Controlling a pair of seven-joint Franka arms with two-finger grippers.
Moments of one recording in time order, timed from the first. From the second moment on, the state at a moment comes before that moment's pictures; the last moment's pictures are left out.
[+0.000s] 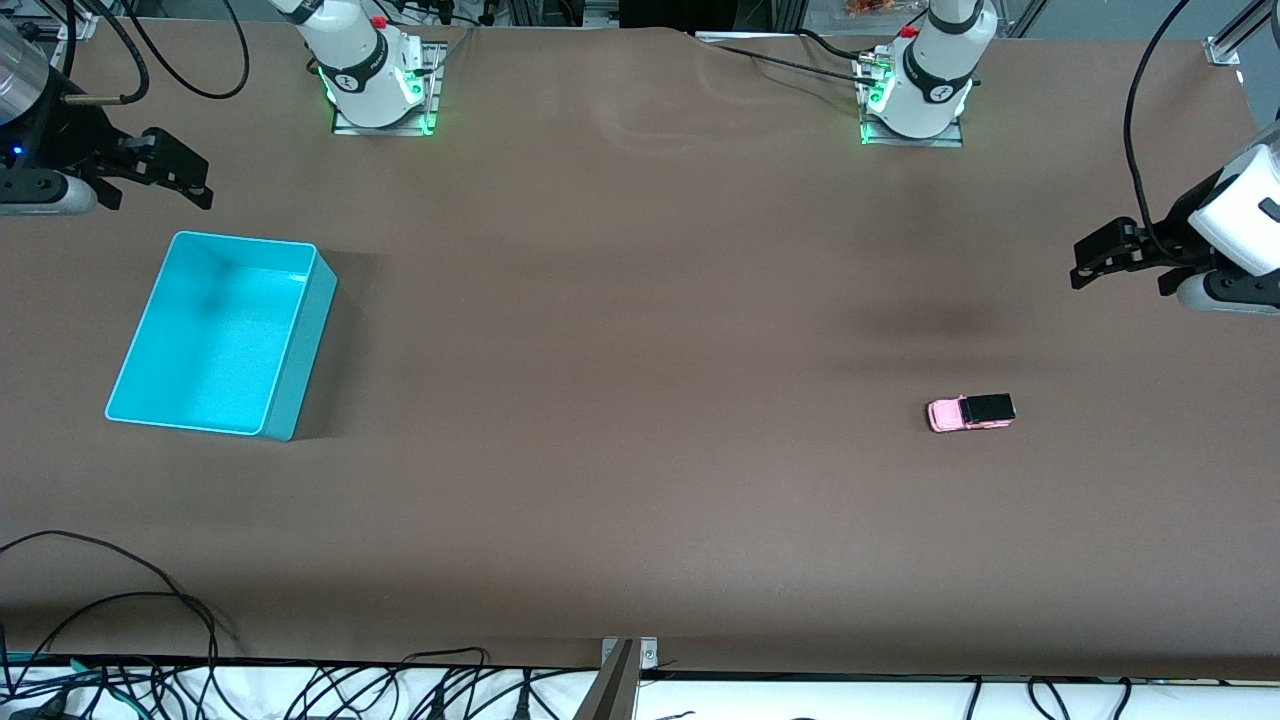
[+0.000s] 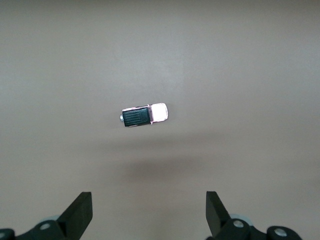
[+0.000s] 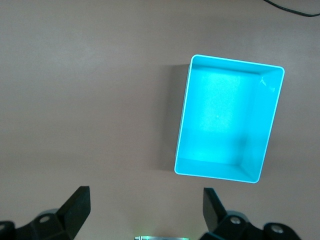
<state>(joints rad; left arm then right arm) -0.07 0.08 0.06 -1.55 -0.02 1.61 0.04 -0.03 -0.06 0.12 -1.61 0.00 1.51 0.06</state>
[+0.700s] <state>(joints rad) -0.08 0.10 0.06 -1.55 -0.02 1.56 0.04 -0.03 -0.06 0.12 -1.61 0.00 1.51 0.06</state>
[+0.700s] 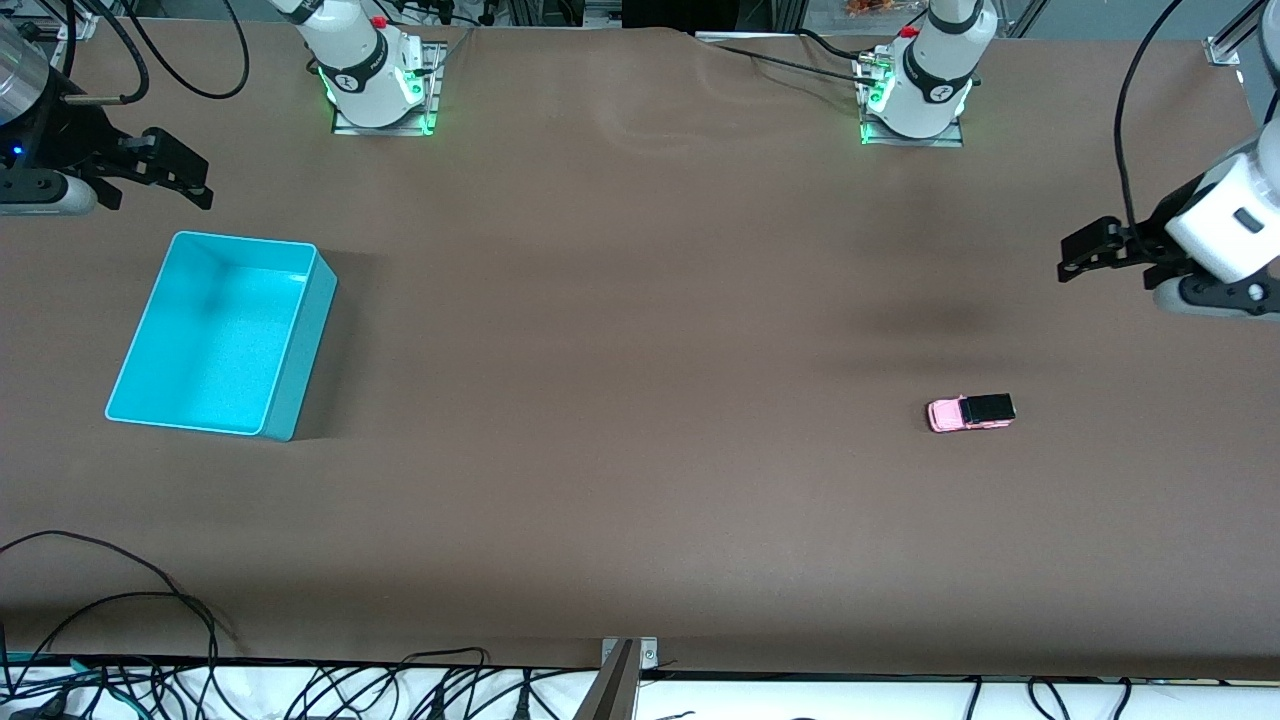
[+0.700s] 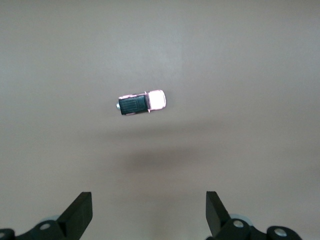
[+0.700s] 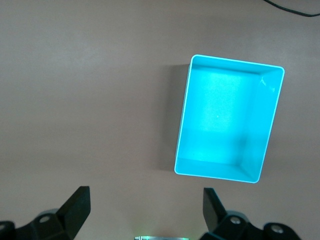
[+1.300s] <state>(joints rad) -0.08 0.18 0.07 -1.55 -0.01 1.55 0.01 -0.03 -0.06 0.12 -1.61 0.00 1.51 0.06</state>
